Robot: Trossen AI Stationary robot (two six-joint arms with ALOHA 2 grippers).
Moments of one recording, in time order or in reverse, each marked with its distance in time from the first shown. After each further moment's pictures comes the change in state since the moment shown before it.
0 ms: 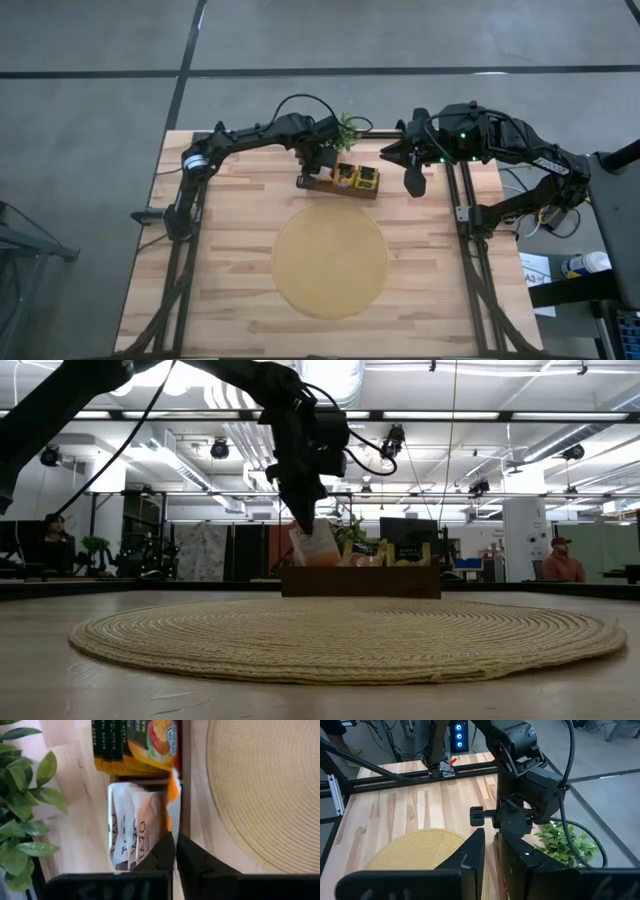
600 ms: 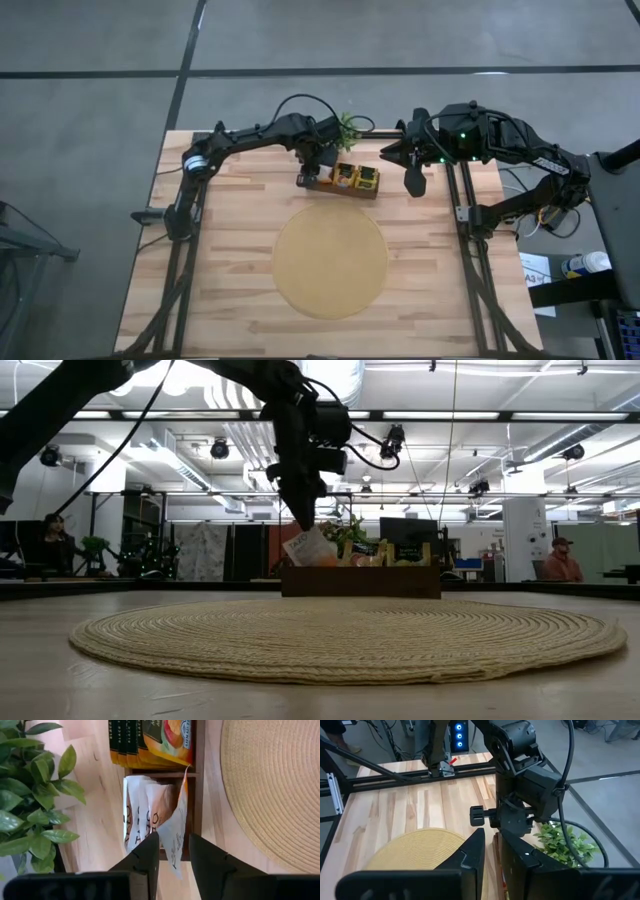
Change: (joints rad) left arm -0.014 0.000 0.029 -0.025 -0.088 -0.017; right arm 0.000 0.000 0.000 0.000 0.000 -0.008
